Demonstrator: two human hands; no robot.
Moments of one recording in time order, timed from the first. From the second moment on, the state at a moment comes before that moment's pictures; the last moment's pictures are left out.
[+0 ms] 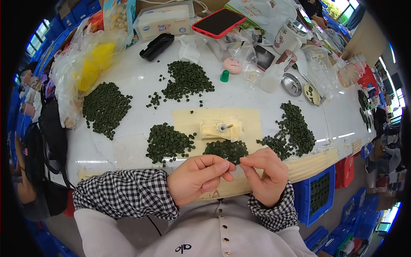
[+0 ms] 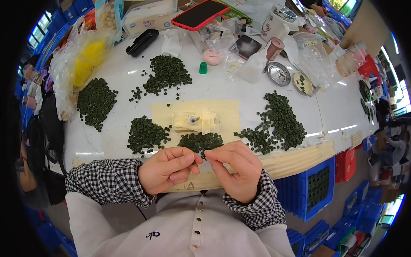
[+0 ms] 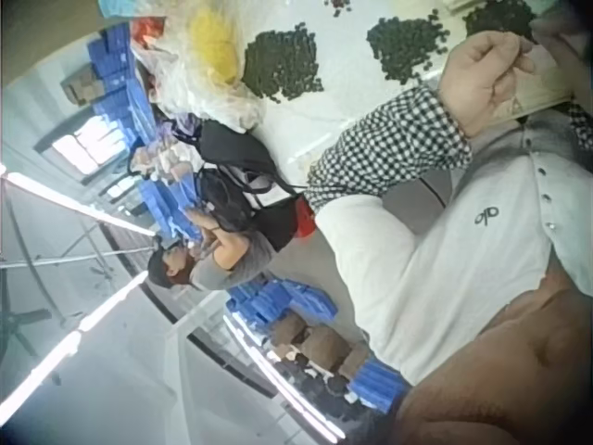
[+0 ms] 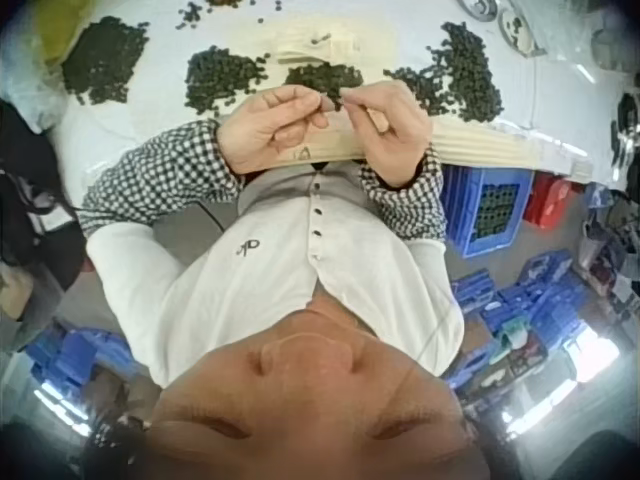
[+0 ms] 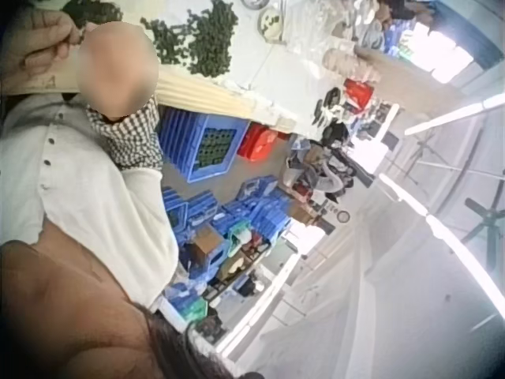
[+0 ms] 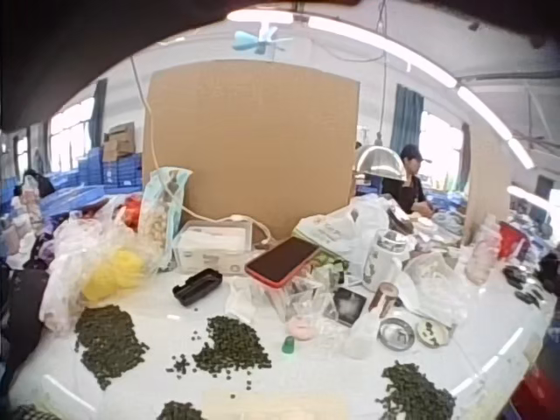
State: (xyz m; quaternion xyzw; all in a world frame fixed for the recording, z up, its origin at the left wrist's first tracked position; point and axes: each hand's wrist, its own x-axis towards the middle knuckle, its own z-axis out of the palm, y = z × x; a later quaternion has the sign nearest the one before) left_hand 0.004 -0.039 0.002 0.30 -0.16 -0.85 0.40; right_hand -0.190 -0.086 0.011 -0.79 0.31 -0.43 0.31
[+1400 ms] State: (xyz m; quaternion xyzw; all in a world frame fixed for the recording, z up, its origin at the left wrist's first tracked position) left_hand 0.004 -0.039 0.002 0.39 -0.23 -0.78 0.44; right_hand -0.181 -0.070 0.001 -0.67 0.37 -0.44 0.46
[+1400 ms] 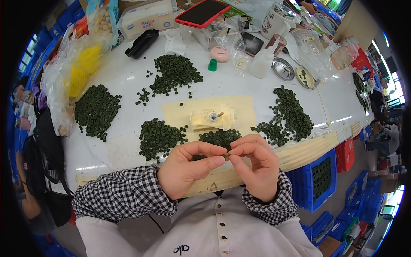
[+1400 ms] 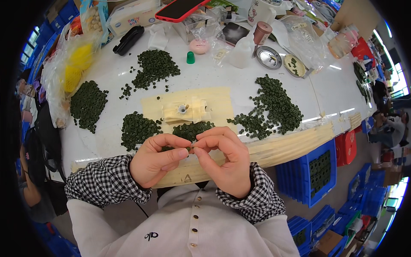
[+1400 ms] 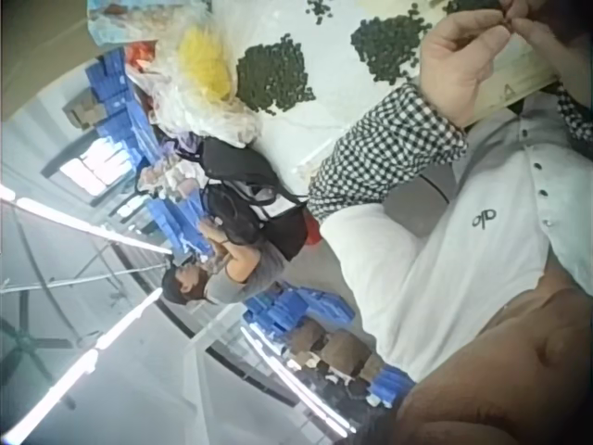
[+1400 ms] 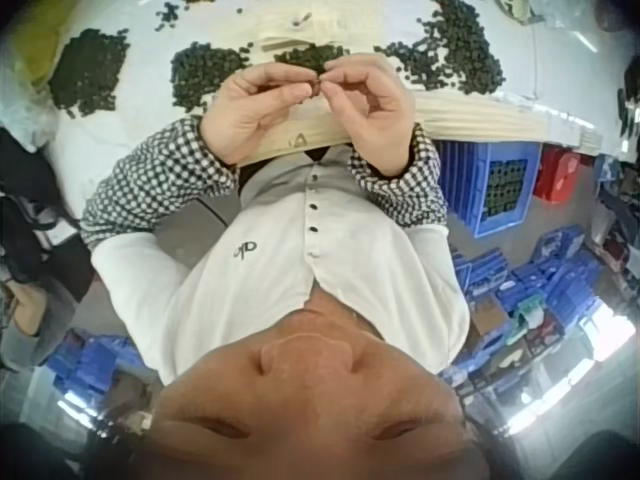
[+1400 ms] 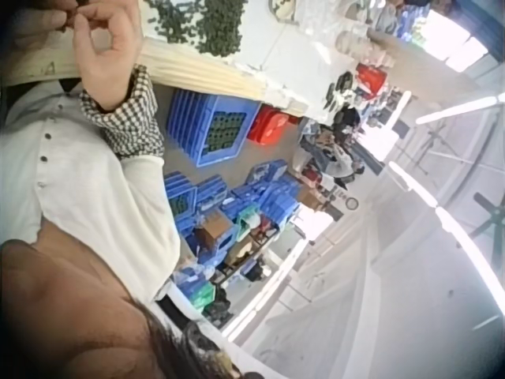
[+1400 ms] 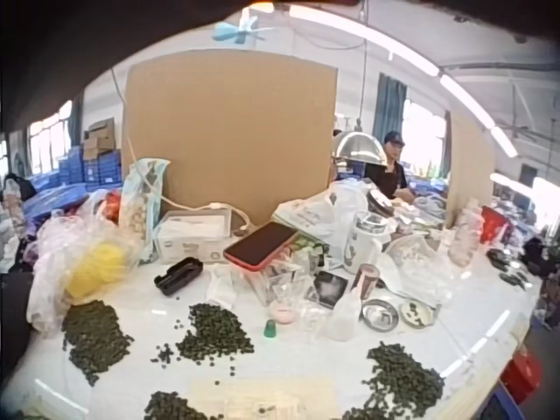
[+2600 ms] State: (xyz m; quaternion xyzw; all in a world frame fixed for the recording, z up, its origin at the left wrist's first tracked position) left_hand 0.016 -0.048 0.020 0.43 -0.51 -0.65 0.36; right_hand -0.188 -0.083 0.018 -0.79 0.28 -0.38 0.39
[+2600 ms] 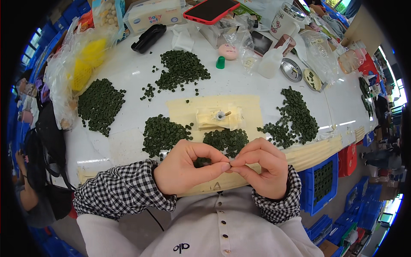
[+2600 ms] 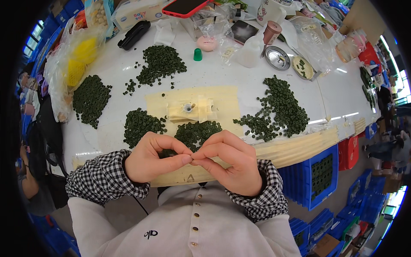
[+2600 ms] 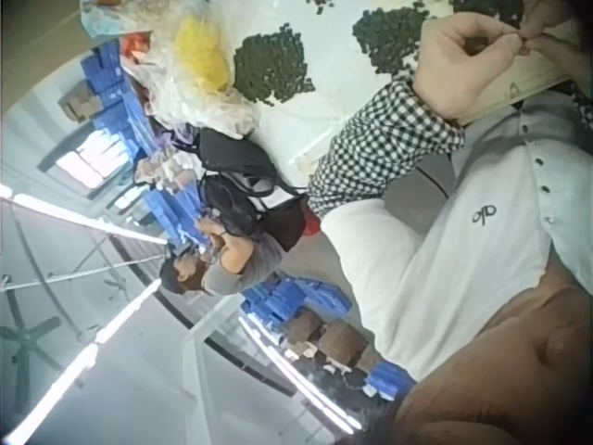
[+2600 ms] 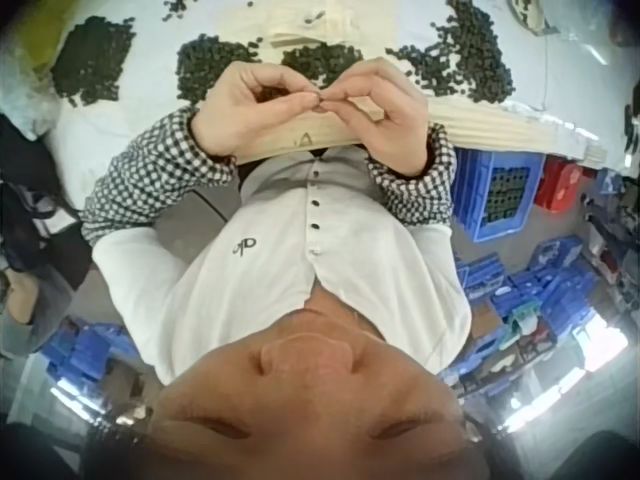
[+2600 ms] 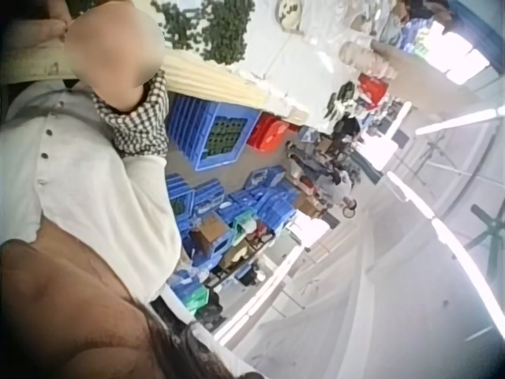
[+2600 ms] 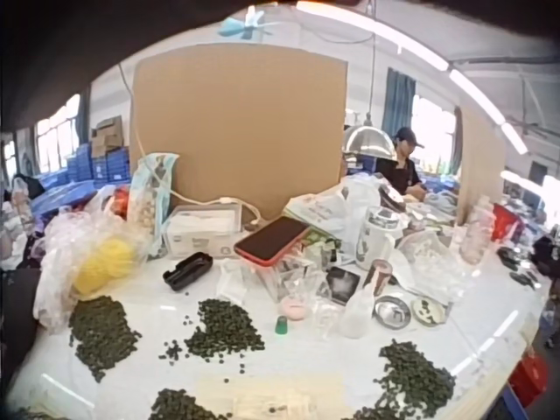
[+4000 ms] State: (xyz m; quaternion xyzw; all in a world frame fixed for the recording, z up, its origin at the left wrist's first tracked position) left_hand 0.067 -0.006 0.021 0.50 -0.12 -0.67 0.53; right_hand -0.181 -0.088 0.004 -0.89 0.29 -0.27 0.23
